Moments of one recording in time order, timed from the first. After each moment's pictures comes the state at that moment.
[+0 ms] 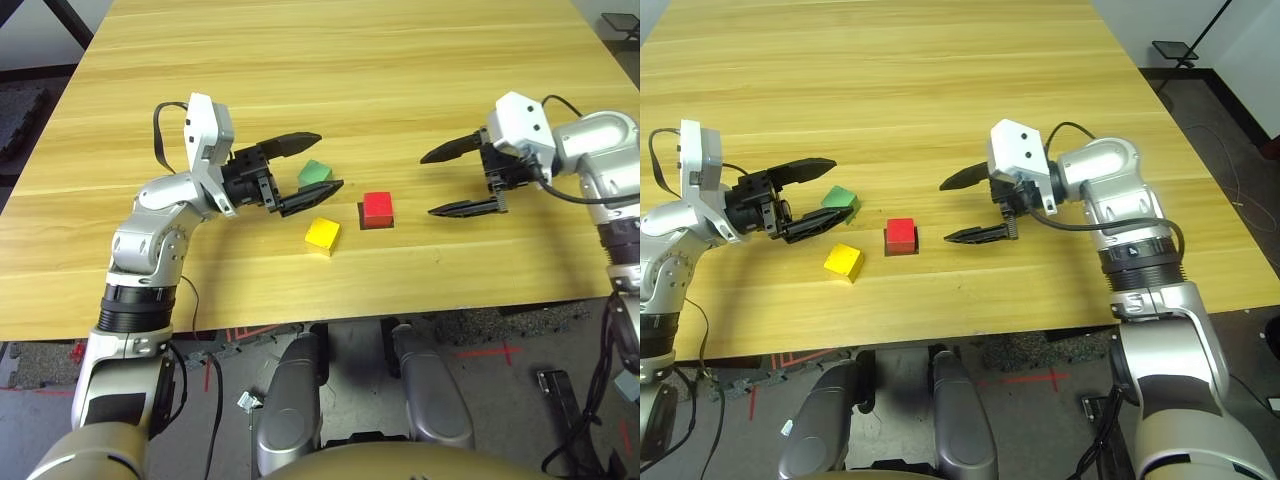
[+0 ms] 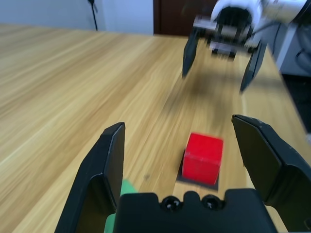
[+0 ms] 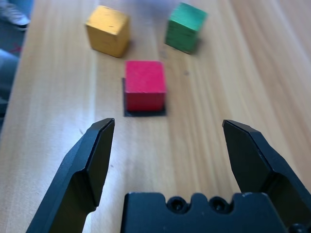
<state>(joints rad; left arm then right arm) -0.52 0.57 0.06 0.00 -0.51 0.31 -1.08 -0.84 -0.74 0.12 0.32 0.22 0.17 1.49</state>
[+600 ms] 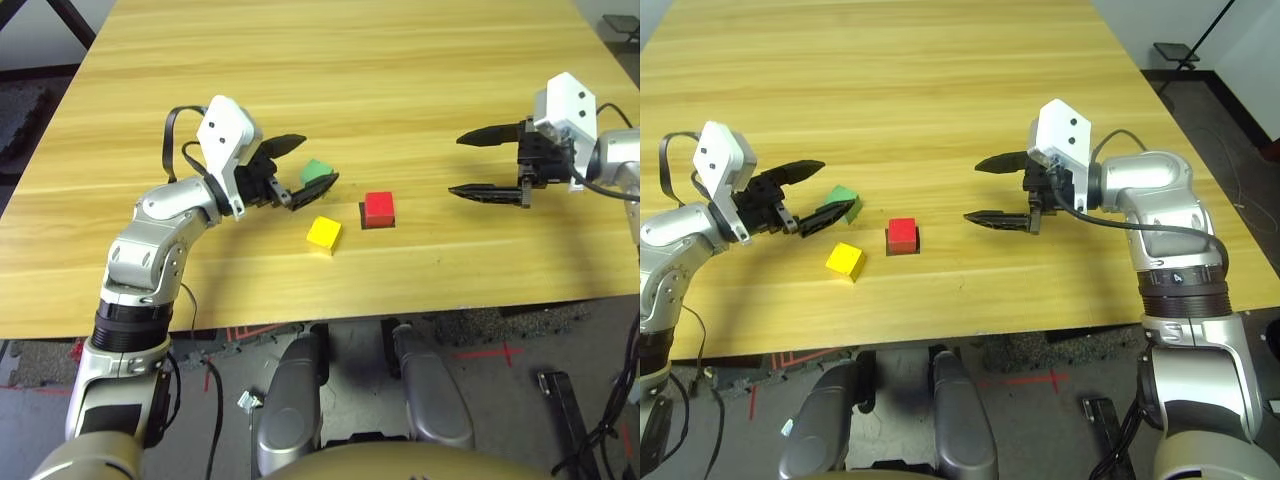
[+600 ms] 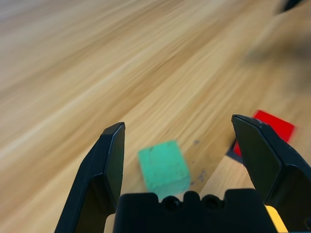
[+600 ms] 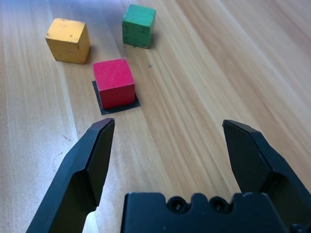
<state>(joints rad) -0.45 0.53 0.07 -0.43 -0.41 0.85 -0.50 -0.68 -0.81 -0.01 0.11 0.30 0.35 1.32</state>
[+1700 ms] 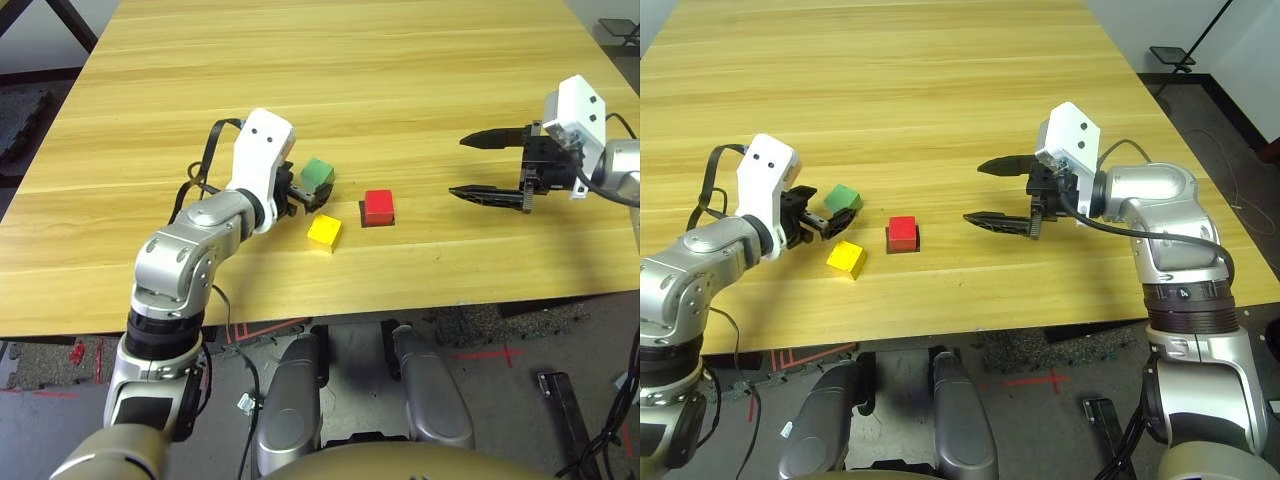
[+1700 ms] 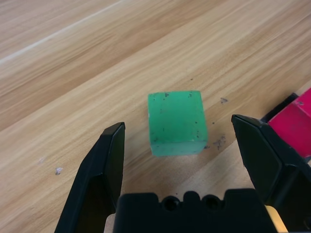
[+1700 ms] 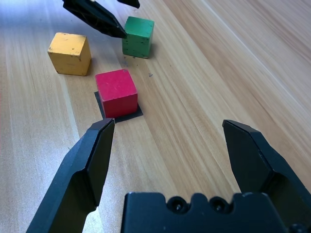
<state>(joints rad) -0.51 0.44 -0.02 -0.40 -0.34 1.11 -0.29 -0.65 -0.79 -0.01 0.08 0.33 0.37 1.27</state>
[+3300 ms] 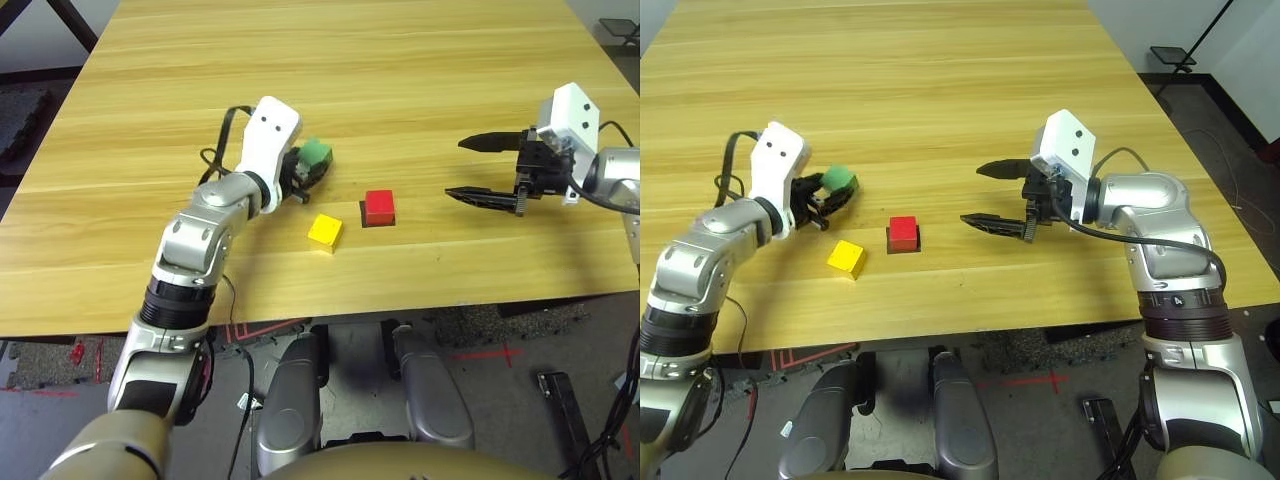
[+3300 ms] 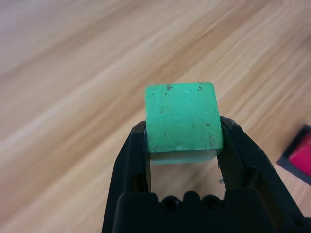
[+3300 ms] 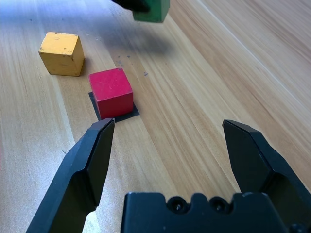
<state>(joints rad) -0.62 0.52 -0.06 -0.17 -0.26 0.73 -0.55 -0.62 -0.77 -0.01 0.06 0.34 0.36 1.22</state>
